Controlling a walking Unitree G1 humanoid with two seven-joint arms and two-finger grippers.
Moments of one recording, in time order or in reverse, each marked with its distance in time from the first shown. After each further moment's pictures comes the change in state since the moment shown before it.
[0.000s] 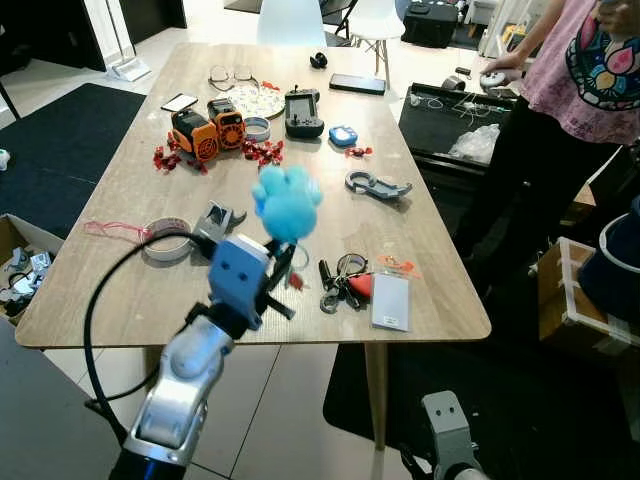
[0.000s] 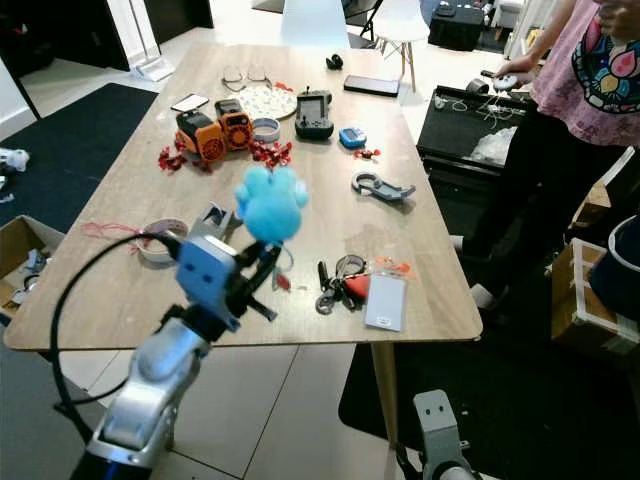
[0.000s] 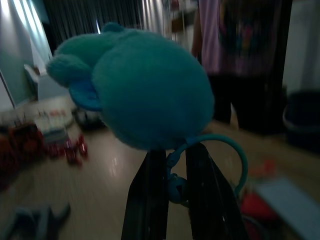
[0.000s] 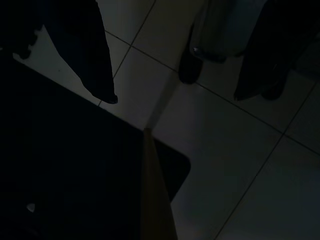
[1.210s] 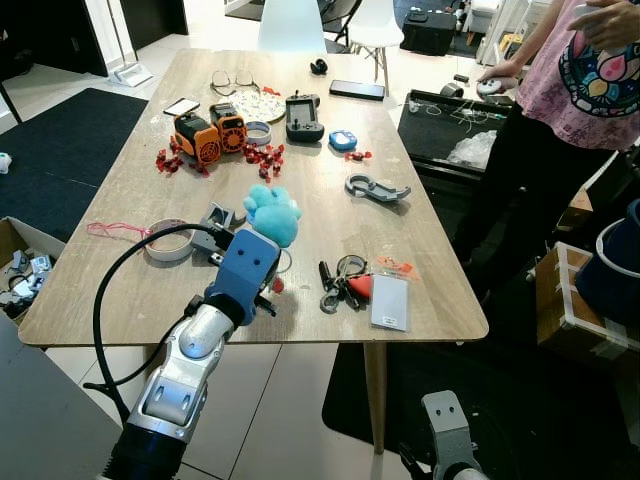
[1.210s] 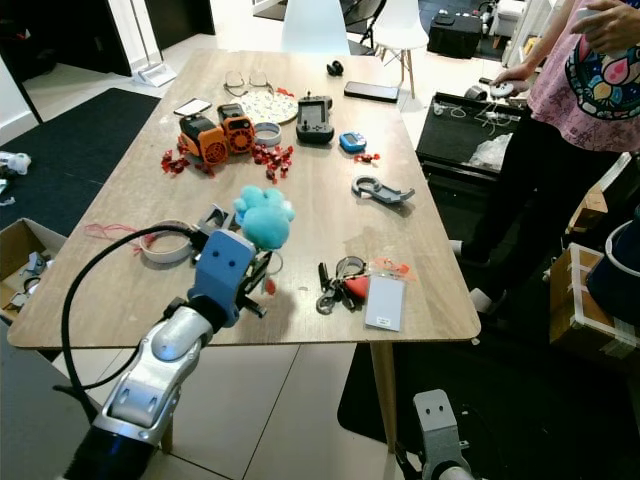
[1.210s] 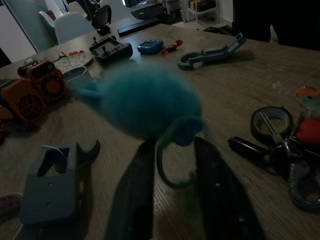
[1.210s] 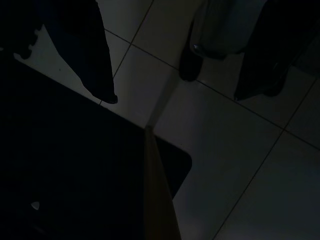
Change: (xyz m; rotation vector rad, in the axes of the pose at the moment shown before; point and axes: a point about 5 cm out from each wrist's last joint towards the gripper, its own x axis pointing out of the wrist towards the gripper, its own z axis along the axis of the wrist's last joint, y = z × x) left arm 0.002 0.014 -0.045 0.175 0.357 0.059; right arm 0.000 0.001 0.000 0.011 0.000 -0.003
